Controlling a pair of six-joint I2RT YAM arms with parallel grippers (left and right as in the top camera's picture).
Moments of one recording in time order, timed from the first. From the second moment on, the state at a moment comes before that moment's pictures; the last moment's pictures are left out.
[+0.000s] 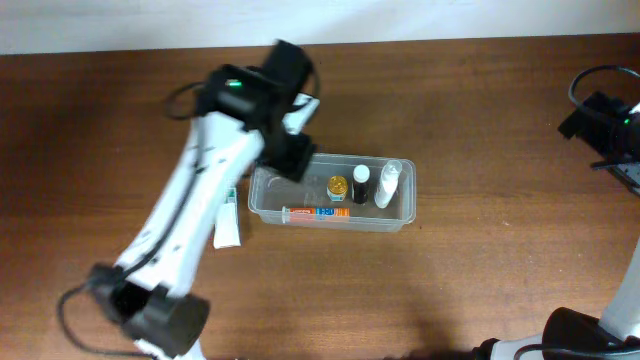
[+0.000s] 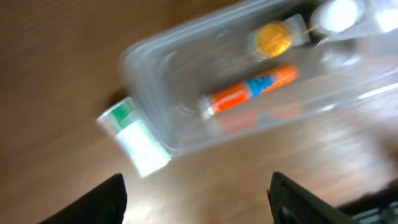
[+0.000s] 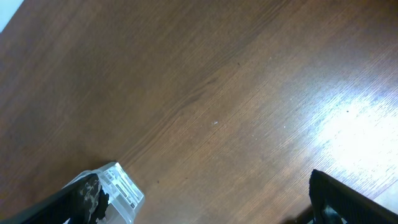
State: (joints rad) left arm -0.45 1.87 2.06 -1.57 -0.03 -0.01; right arm -0.36 1.62 2.08 -1.64 0.06 0.46
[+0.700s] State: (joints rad) left arm -0.15 1.85 1.30 -1.08 0.06 -0.13; right arm -0.36 1.62 2.08 -1.64 0.06 0.46
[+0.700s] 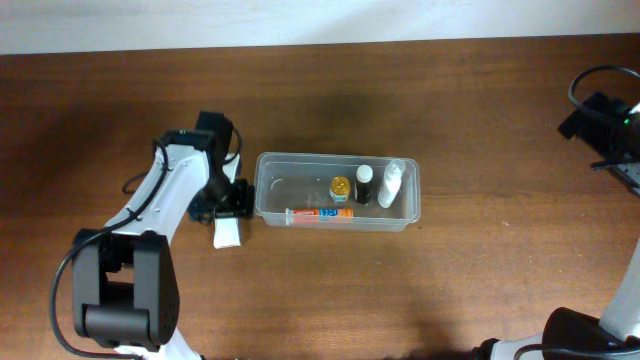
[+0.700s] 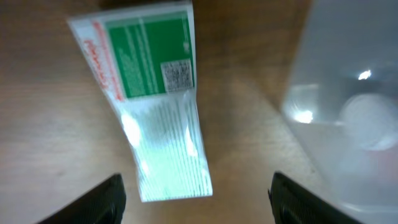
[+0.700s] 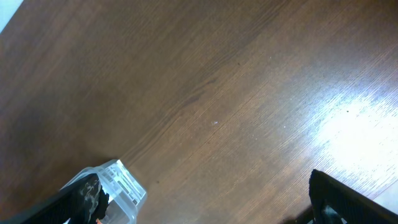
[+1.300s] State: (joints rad) left arm -0.11 1.85 1.15 -0.90 0.05 -0.13; right arm -0.36 1.62 2.08 -1.64 0.06 0.46
